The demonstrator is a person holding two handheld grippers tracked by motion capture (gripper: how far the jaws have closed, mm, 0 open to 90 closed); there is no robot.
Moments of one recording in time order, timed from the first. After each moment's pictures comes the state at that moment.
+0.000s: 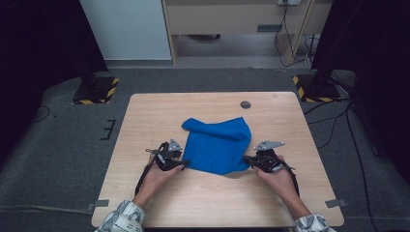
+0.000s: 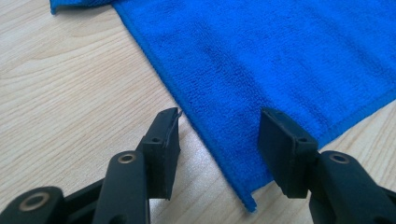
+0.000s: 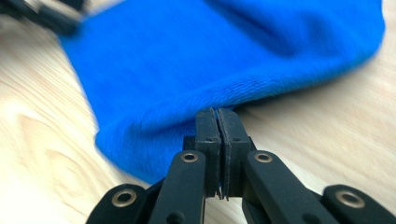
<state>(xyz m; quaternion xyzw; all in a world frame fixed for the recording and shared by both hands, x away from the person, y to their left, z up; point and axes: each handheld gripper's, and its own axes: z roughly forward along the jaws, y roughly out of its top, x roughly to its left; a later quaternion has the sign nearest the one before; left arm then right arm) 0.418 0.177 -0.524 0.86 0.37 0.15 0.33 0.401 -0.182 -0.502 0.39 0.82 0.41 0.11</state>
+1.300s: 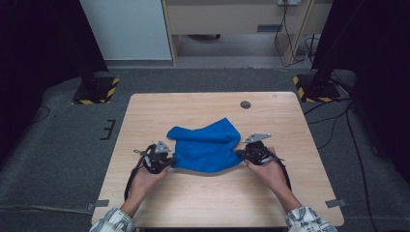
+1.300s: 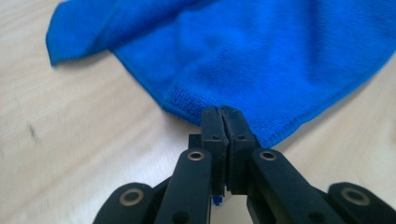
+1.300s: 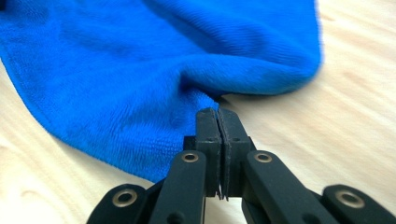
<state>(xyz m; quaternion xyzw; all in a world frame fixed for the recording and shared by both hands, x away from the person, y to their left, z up) 0.405 0.200 -0.498 0.85 0.39 0.14 0.33 0.427 -0.158 -0.497 0.39 0.84 0.36 0.13</state>
